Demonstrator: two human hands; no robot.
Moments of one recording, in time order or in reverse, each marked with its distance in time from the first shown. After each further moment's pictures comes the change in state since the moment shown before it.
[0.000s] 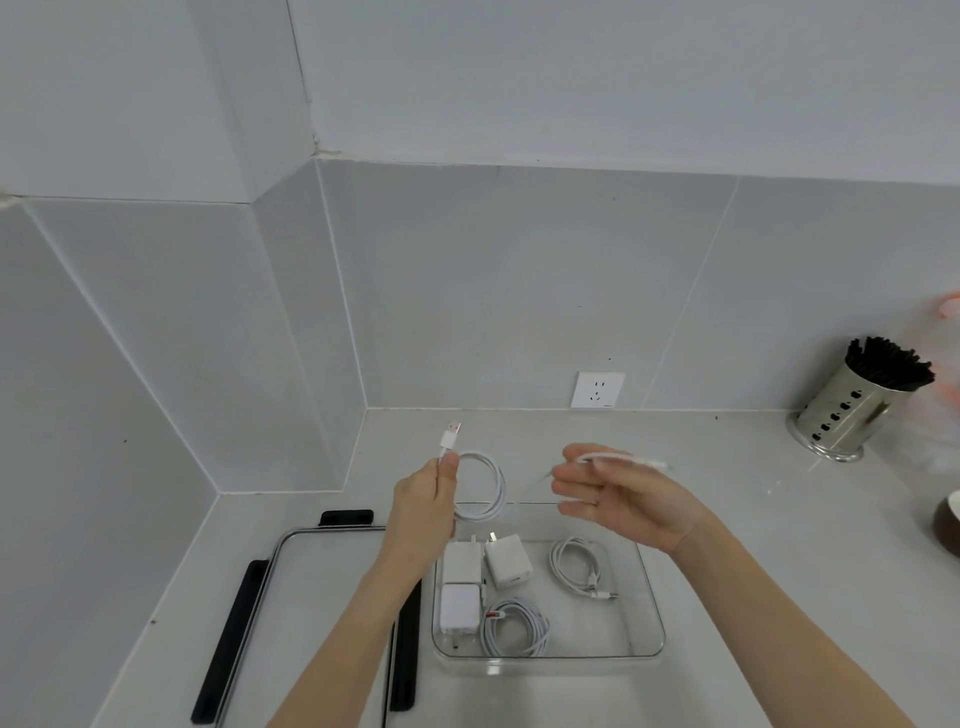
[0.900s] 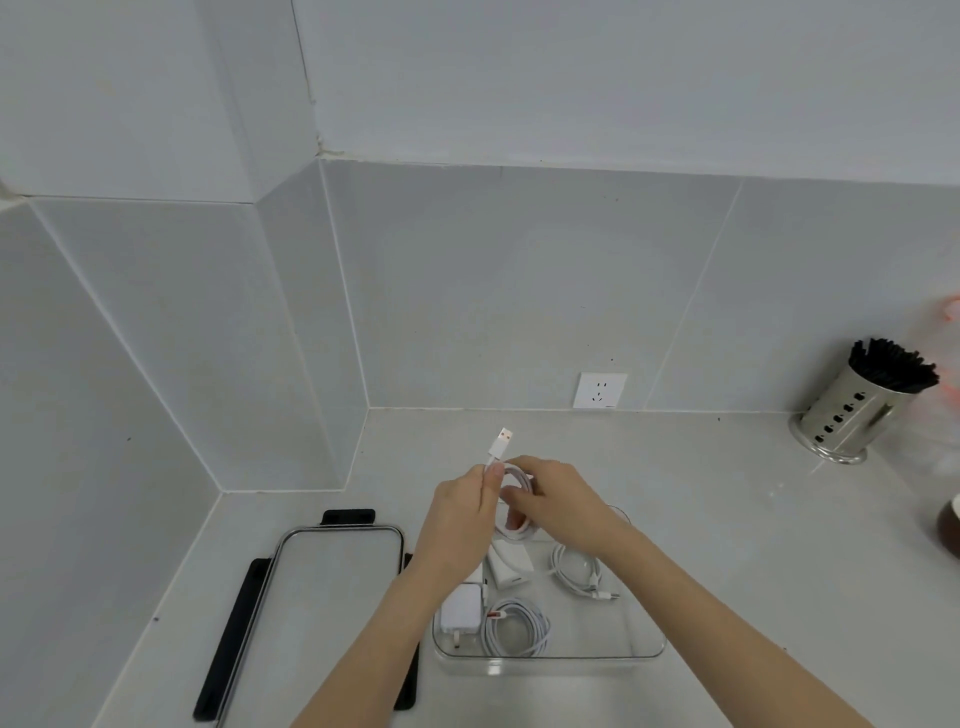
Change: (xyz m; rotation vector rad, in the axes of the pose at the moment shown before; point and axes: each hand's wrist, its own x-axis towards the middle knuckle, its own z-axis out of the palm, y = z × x) left_hand -0.010 0.011 0.019 0.142 -0.140 0.137; right_hand 0.033 0.024 0.054 -1.229 0.276 -0.015
